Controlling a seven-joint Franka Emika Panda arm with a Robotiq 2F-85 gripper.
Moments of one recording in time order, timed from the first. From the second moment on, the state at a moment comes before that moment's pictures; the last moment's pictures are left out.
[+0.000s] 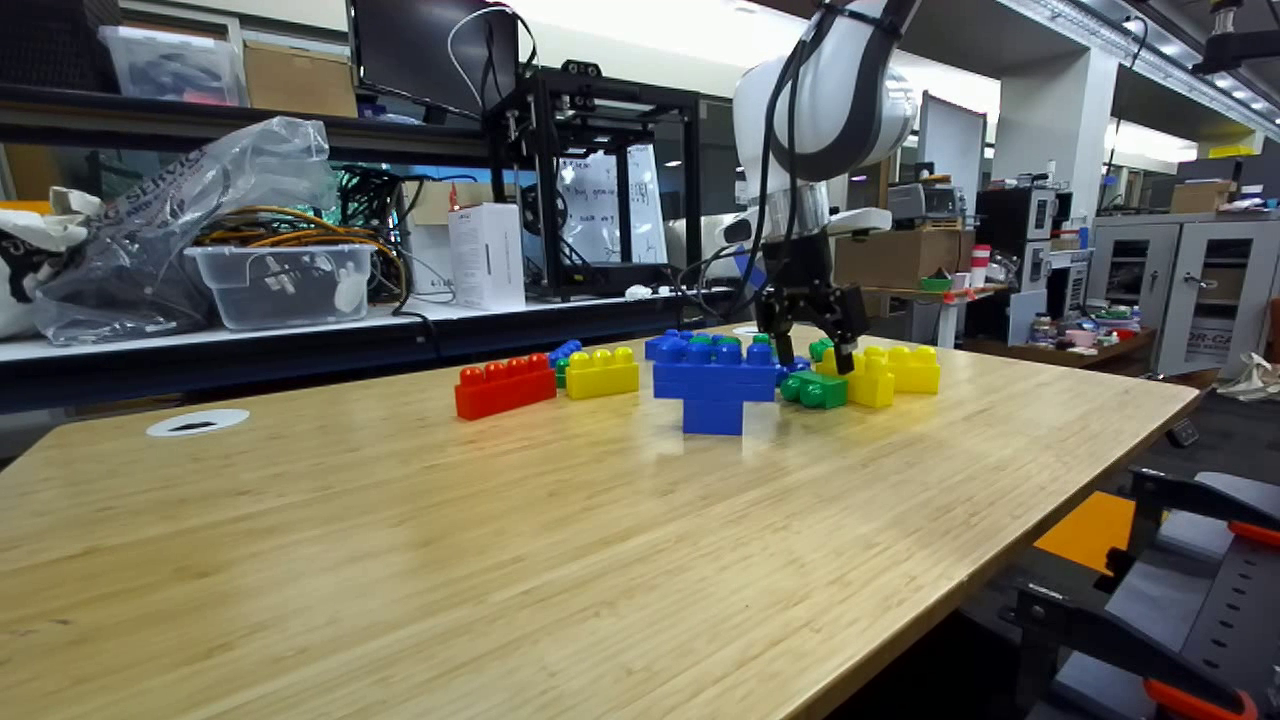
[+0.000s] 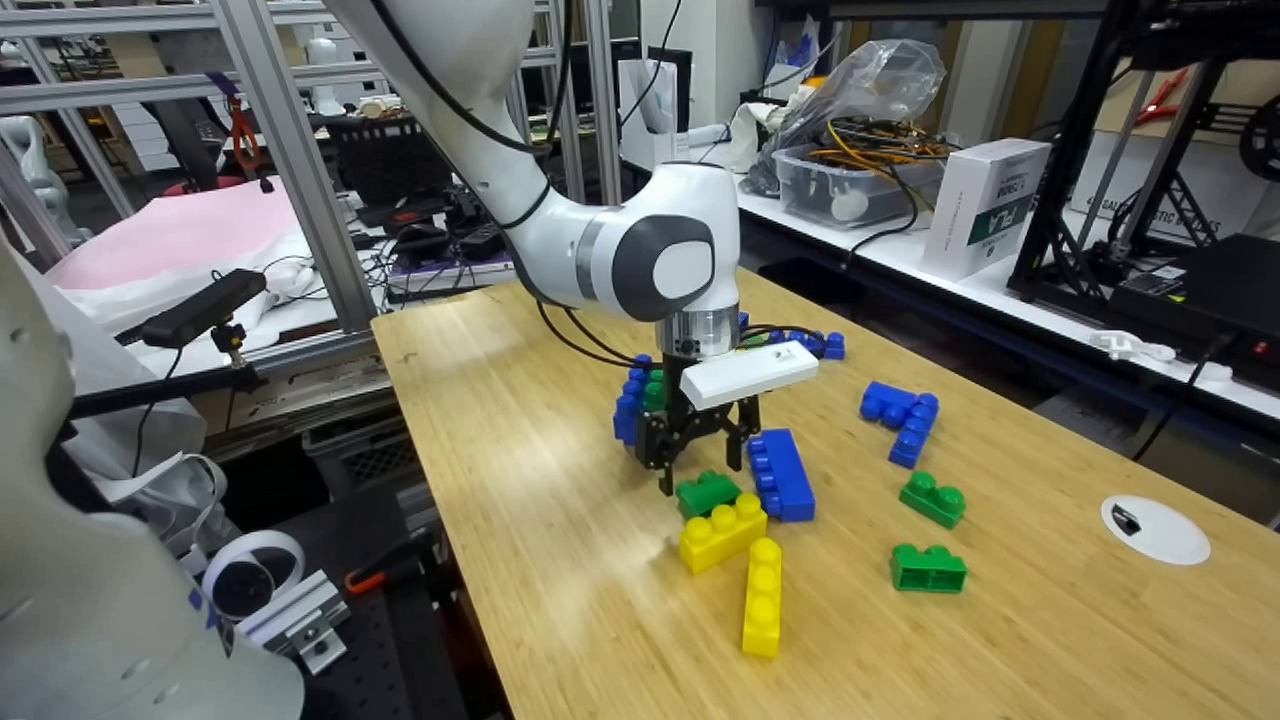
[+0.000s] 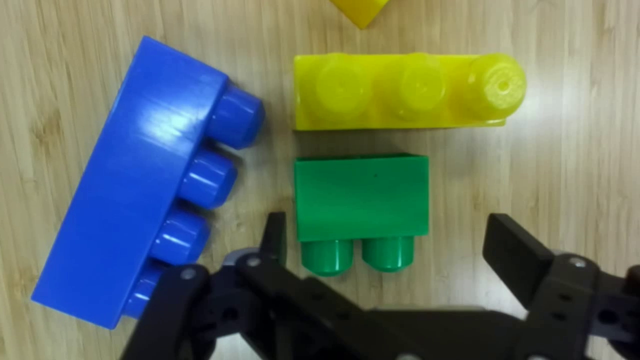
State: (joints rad) arm -0.03 0.31 0.00 -2.32 -0.32 2.52 -1.27
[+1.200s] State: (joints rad) arm -0.03 0.37 0.00 -2.27 -0.32 2.52 -1.27
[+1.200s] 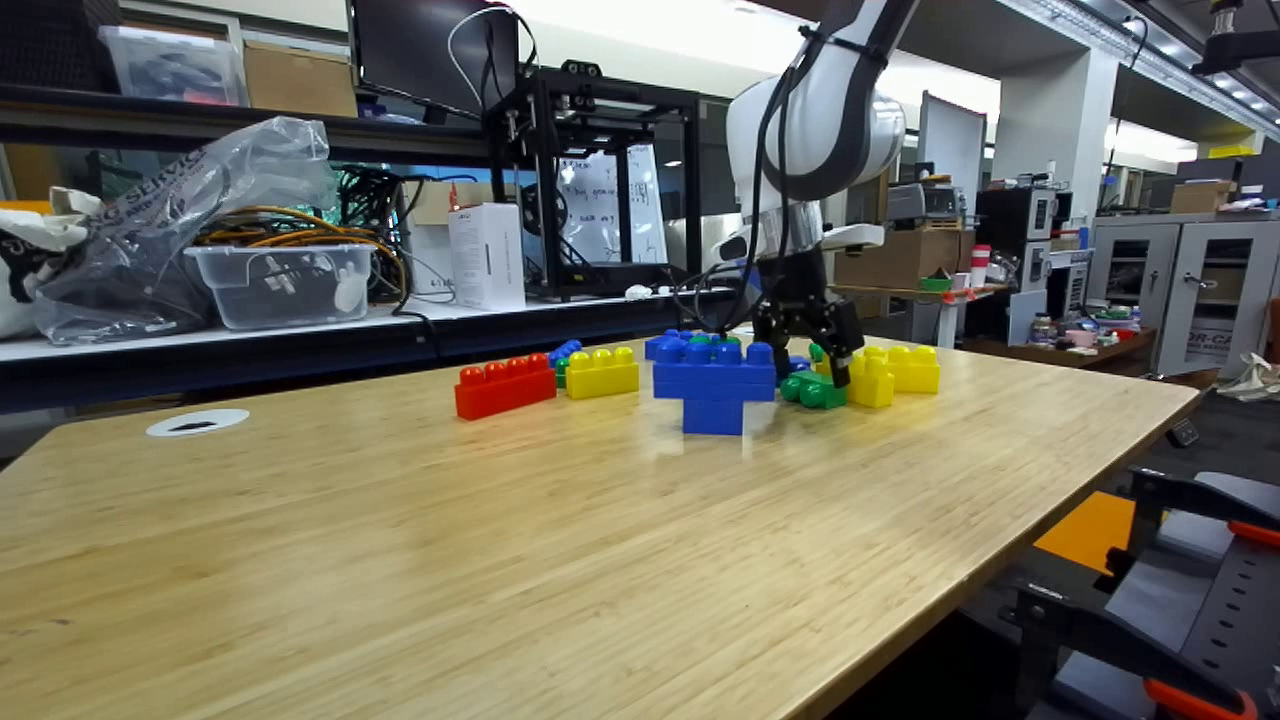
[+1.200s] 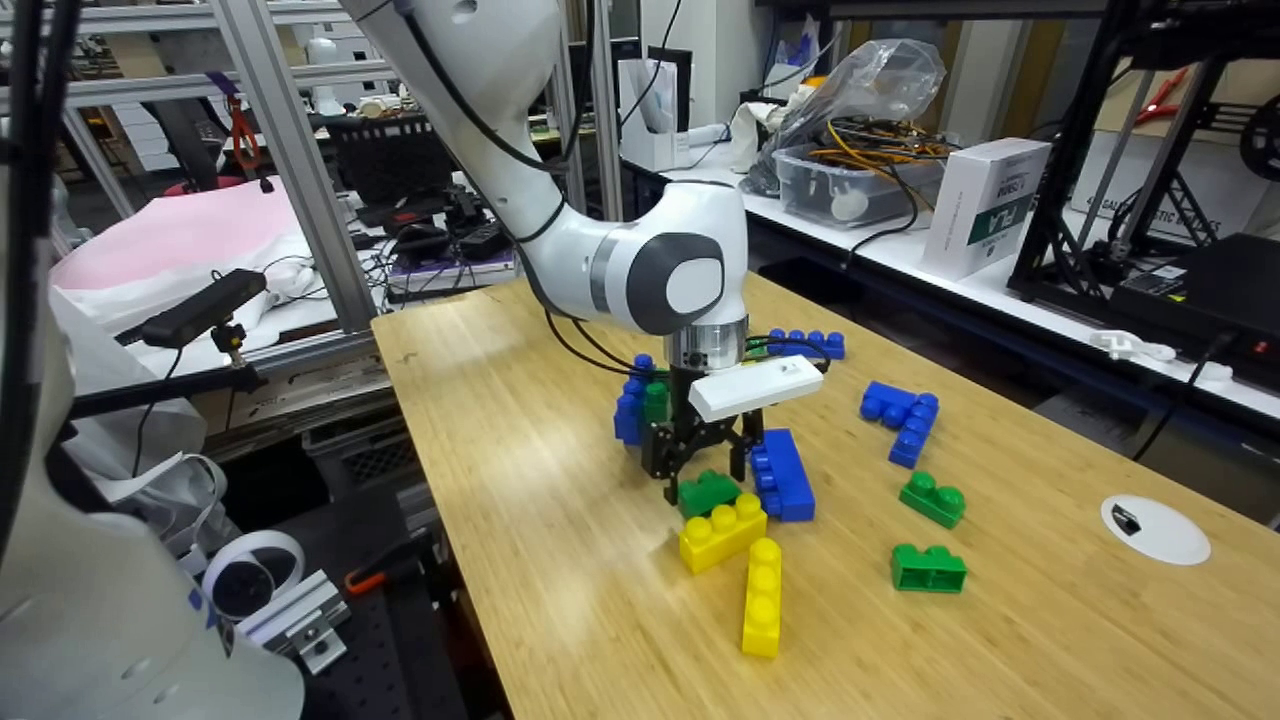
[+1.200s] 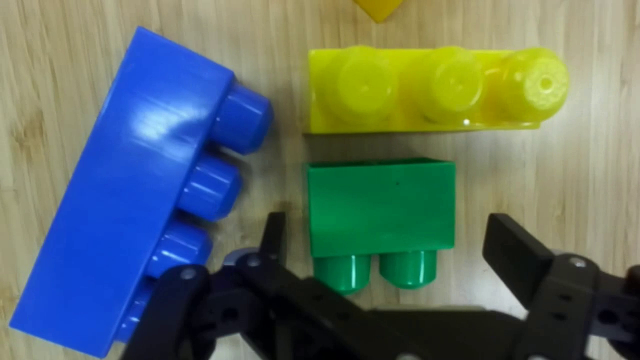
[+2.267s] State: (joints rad) arm -0.03 0.40 0.00 -2.23 -0.32 2.52 -1.26
